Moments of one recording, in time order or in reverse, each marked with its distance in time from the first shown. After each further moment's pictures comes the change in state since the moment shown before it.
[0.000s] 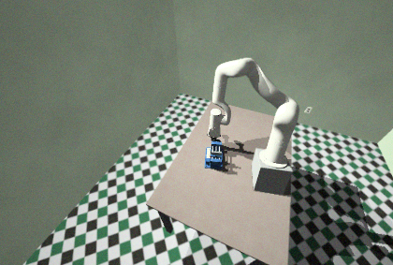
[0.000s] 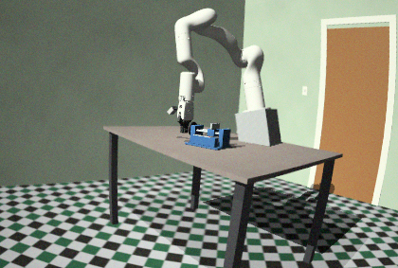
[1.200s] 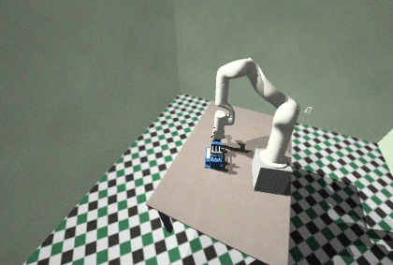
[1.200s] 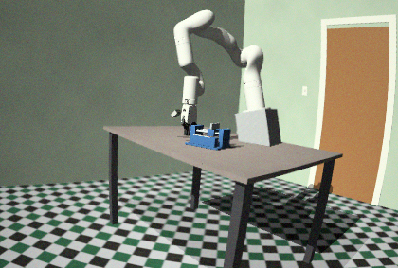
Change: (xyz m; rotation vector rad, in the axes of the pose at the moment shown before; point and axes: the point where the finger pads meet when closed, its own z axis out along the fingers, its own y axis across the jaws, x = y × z) arm 0.000 0.036 0.018 -0.003 0.001 0.000
